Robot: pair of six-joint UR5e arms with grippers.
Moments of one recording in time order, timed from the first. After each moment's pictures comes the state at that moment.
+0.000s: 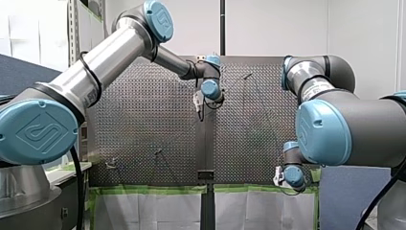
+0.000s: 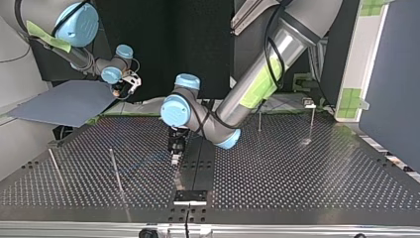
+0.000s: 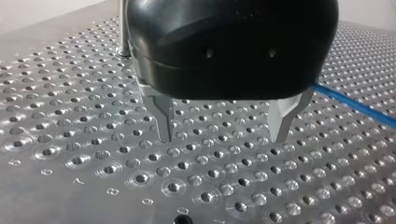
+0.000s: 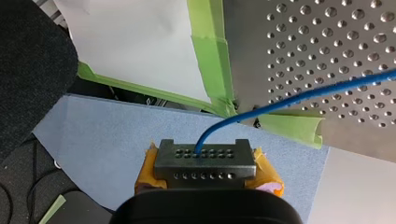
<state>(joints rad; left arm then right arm) -0.61 -2.33 -0.96 -3.05 -1.91 -1.85 1.72 -0.43 1.45 -0.54 1.83 1.64</state>
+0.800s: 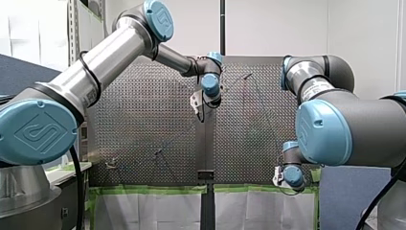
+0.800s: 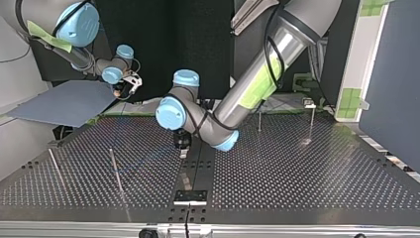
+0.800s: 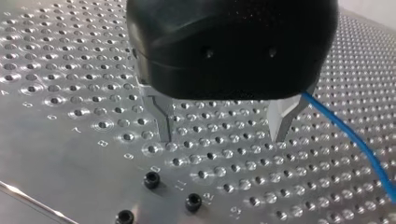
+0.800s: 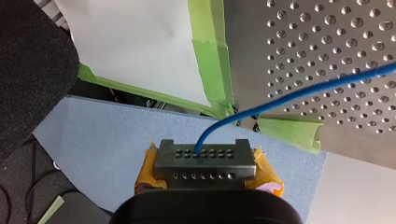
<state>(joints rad) -0.61 -2.33 -0.93 -3.25 -1.98 -2.06 1.73 -0.43 1.45 -0.54 1.83 1.63</state>
